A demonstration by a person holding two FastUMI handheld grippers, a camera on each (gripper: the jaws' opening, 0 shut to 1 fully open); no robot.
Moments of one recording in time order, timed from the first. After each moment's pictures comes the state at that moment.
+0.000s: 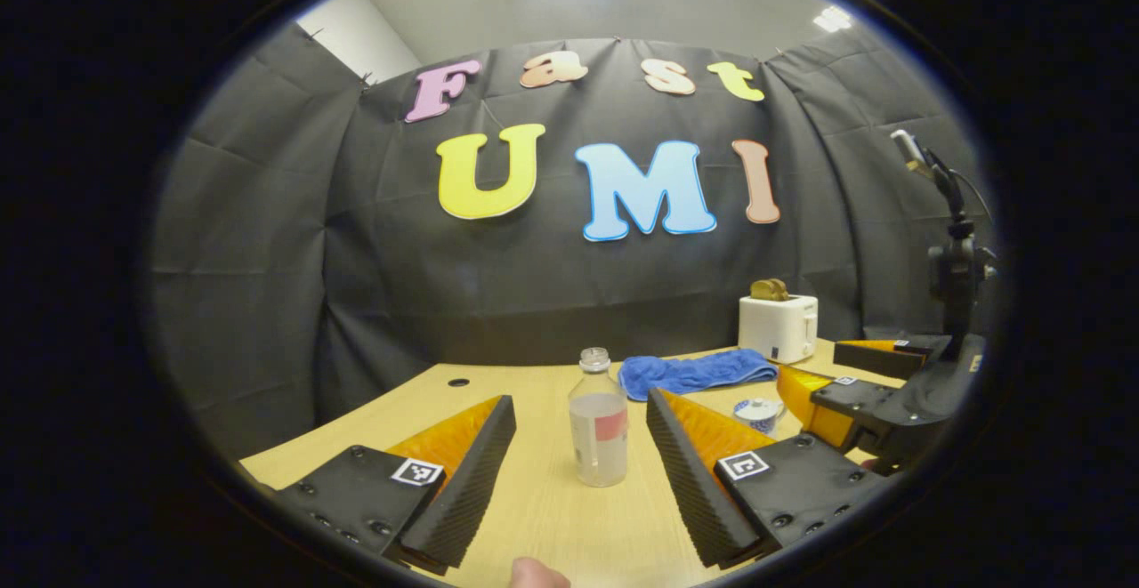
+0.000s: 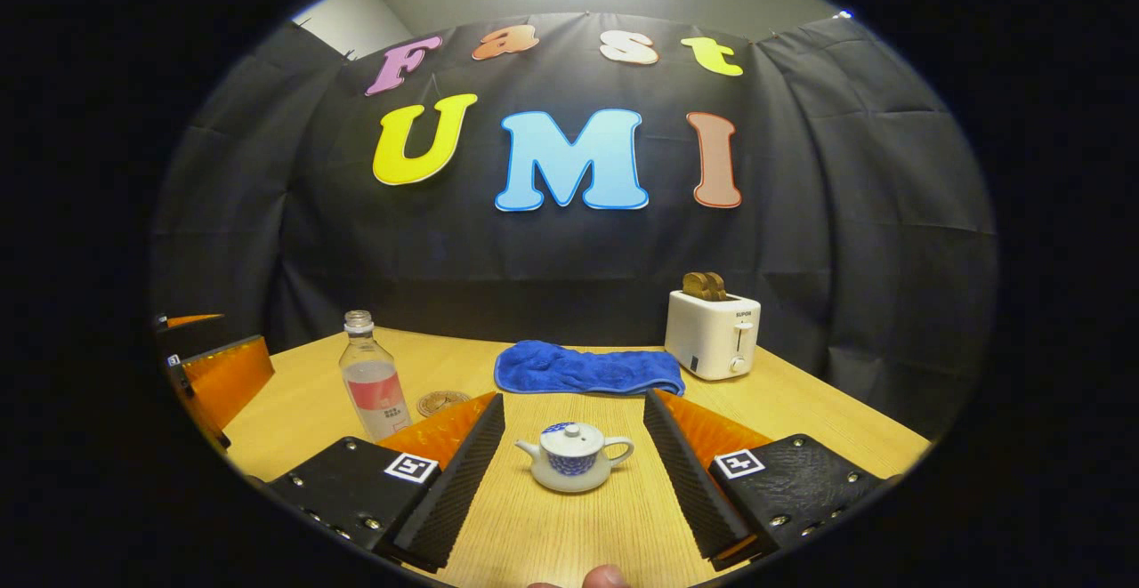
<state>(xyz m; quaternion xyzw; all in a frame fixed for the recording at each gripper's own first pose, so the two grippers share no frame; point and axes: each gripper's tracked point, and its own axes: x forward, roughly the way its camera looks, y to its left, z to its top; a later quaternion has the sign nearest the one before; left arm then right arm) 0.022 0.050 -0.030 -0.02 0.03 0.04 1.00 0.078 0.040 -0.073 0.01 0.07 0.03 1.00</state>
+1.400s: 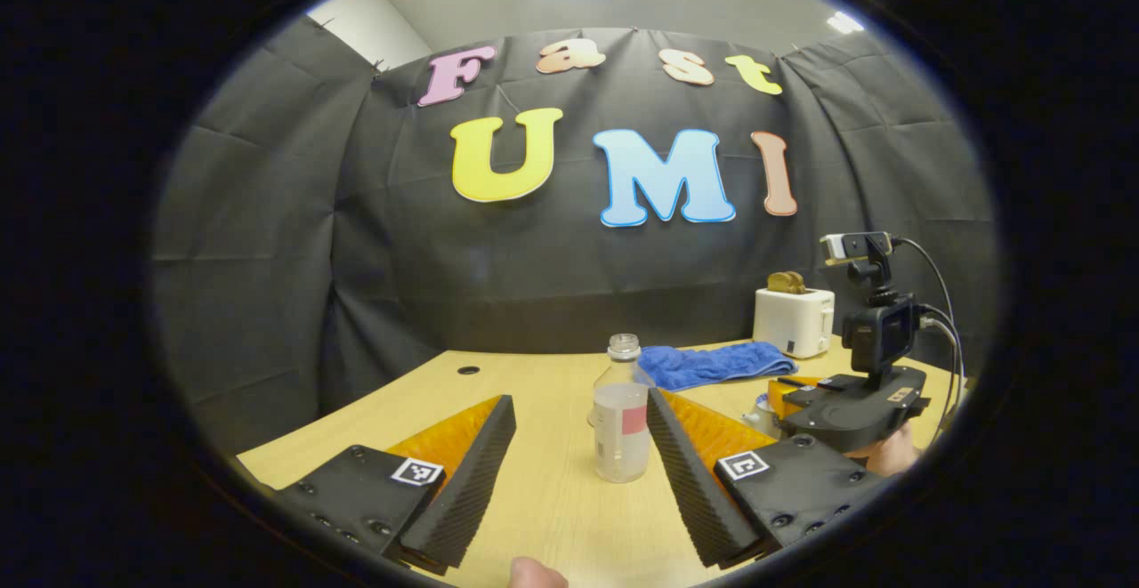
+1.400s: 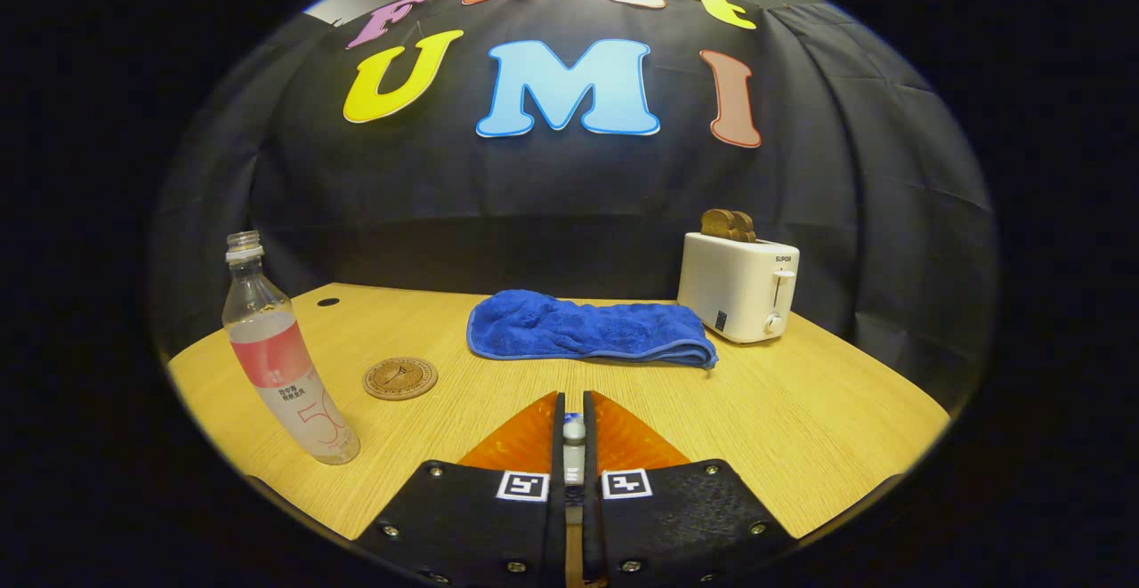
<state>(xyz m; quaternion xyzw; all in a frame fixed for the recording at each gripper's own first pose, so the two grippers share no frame) 0.033 0.076 -0.047 -0.03 0.05 0.05 1.00 0.163 0.053 -0.149 0.00 0.14 0.02 0.99</state>
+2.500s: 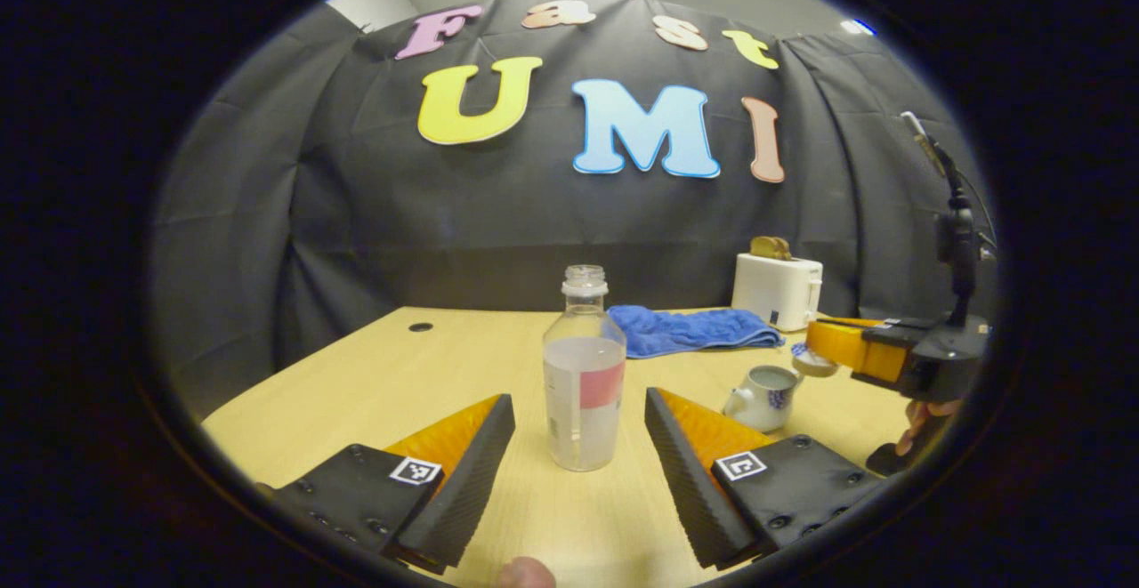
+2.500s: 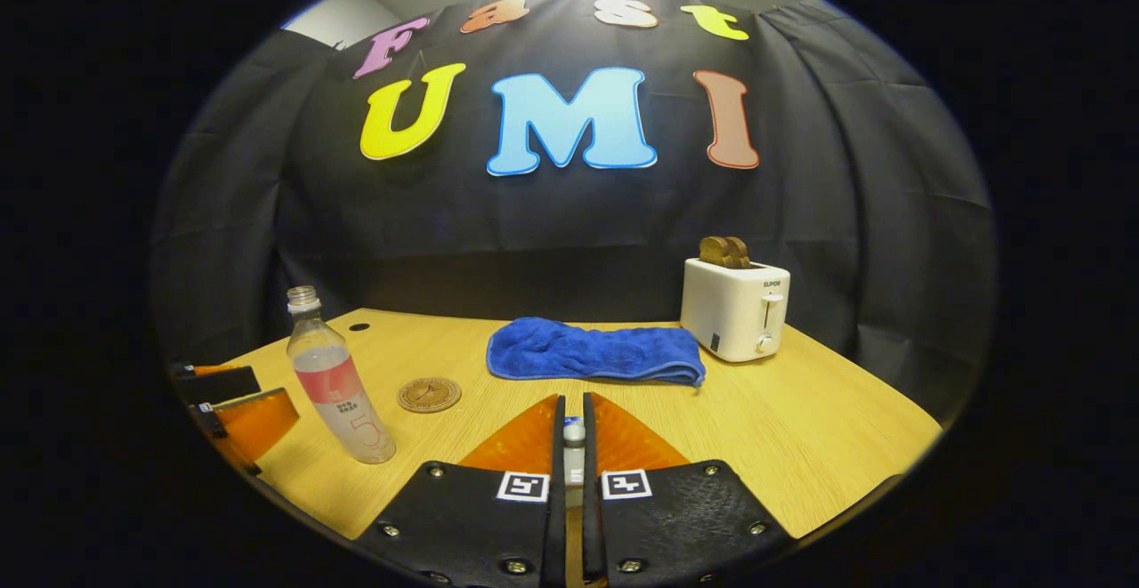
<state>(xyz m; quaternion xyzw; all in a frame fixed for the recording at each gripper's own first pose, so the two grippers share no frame) 0.101 0.031 -0.129 -0.06 0.12 0.00 0.99 0.118 0.026 -0.099 0.03 0.10 0.05 0.99</state>
